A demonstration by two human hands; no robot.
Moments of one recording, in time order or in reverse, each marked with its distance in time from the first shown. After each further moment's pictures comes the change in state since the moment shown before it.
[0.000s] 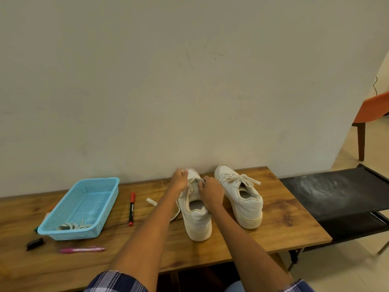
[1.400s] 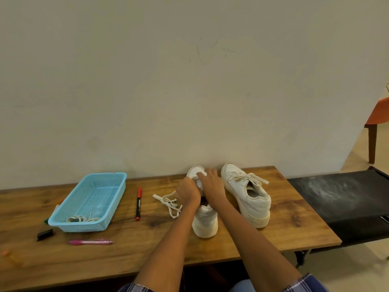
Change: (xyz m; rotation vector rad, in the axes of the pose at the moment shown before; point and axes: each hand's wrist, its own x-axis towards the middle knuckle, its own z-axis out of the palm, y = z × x) left_hand -0.035 -0.014 0.030 0.363 0.347 -0.086; right_hand 0.003 -0.015 -0.005 -0.362 -0.109 -0.348
